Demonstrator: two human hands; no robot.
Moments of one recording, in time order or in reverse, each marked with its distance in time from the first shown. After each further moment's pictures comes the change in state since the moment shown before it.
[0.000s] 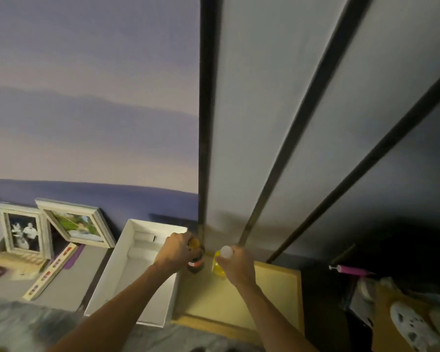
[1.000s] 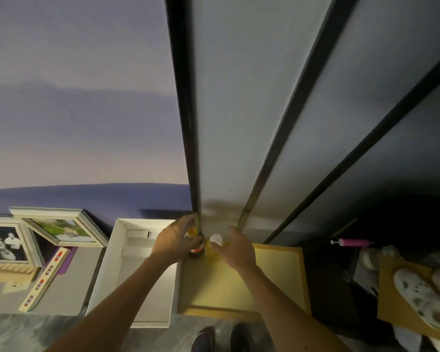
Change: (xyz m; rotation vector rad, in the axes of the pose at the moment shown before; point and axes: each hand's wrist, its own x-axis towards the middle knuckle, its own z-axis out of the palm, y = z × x) left_hand 0.019 0.003 -0.003 -0.015 -0.021 0.072; right_hand 0.017 -0.013 0.009 -0.075 -0.091 0.078
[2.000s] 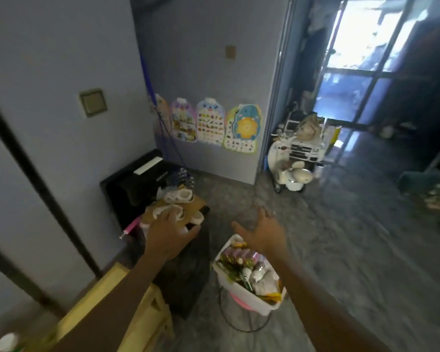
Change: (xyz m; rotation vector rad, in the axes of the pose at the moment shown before) left_hand -0.293 0.366 0.169 0.155 -0.213 1.092; right_hand -0.548 0.246 -0.210 0.007 1.007 0.769
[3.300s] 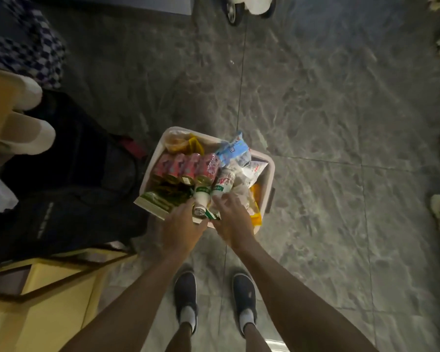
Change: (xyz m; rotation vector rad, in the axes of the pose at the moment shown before) left_hand 0.015 -0.041 0.530 0.077 -0.554 0.028; right_hand 0.061 0.309 0.427 -0.053 -0.361 0.166
